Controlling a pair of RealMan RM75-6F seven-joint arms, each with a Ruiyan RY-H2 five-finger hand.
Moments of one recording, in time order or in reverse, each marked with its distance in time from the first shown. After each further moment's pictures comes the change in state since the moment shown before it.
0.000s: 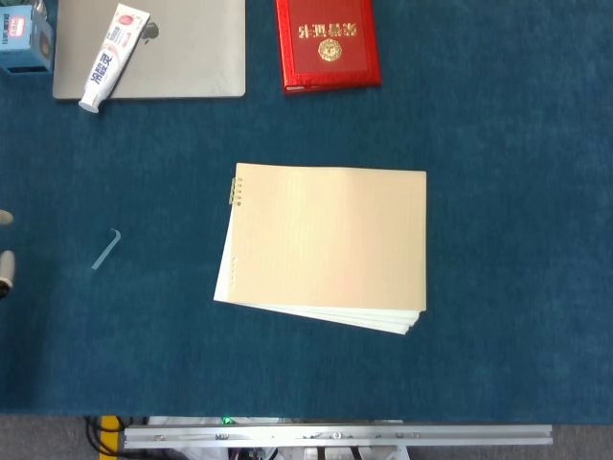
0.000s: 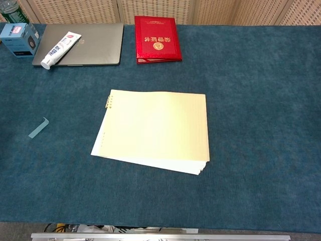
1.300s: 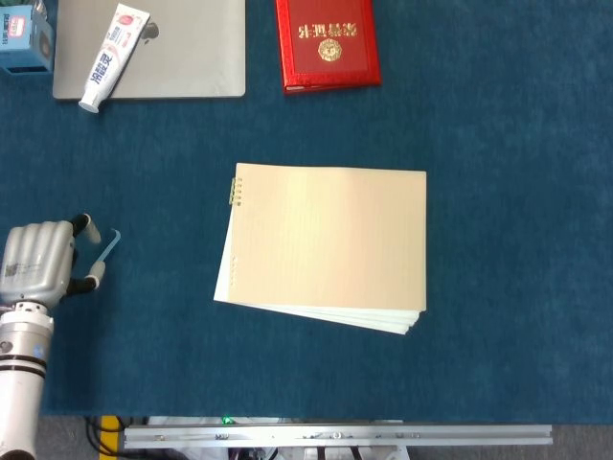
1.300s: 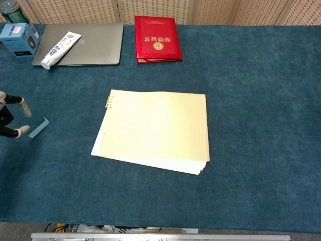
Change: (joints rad) left arm -0.171 -0.176 -0.040 -0.135 -0.398 -0.207 0.398; right arm 0.015 -0.028 -0.015 0.062 0.030 -0.040 0.032
